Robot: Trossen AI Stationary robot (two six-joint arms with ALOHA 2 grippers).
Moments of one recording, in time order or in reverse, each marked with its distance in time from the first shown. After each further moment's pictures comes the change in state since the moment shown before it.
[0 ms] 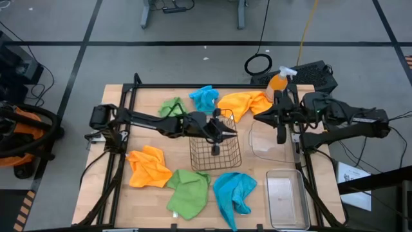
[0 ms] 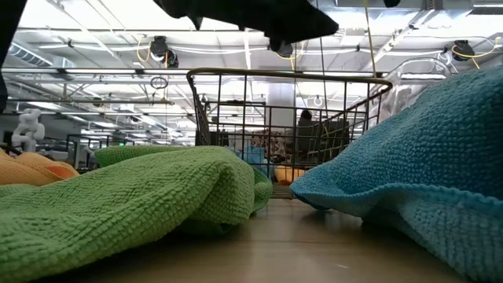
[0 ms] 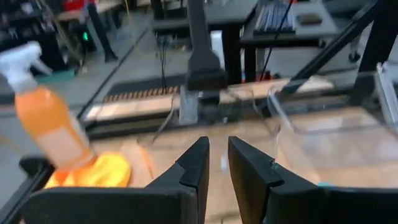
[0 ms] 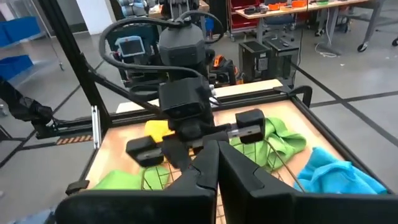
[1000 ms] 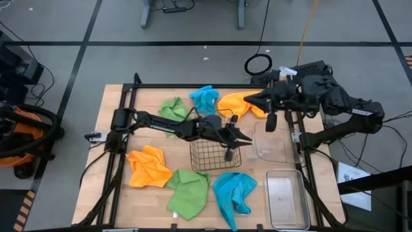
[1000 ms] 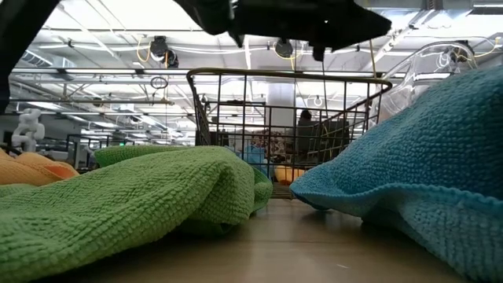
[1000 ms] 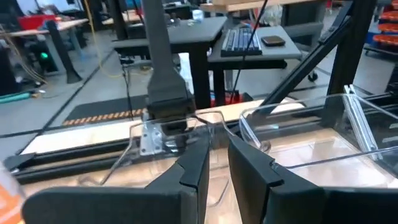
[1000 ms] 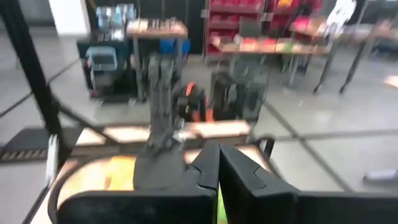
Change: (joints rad) left arm -0.005 0.246 0.246 0.045 0.163 -0.024; right arm 0.006 0.290 0.436 -0.116 0.108 -0.173
